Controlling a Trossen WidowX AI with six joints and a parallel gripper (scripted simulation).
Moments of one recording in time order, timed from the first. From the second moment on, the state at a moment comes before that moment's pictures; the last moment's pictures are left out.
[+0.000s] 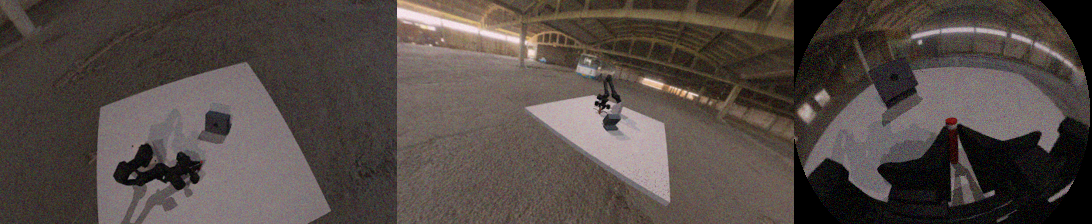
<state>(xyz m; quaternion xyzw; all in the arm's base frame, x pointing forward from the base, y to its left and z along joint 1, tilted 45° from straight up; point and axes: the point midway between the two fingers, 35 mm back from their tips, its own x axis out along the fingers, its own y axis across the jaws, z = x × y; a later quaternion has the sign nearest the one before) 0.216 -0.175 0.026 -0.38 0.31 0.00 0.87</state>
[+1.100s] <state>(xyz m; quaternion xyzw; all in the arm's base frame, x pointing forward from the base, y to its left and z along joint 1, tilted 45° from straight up) 0.195 -0.178 0.028 -0.38 0.18 0.05 0.91</state>
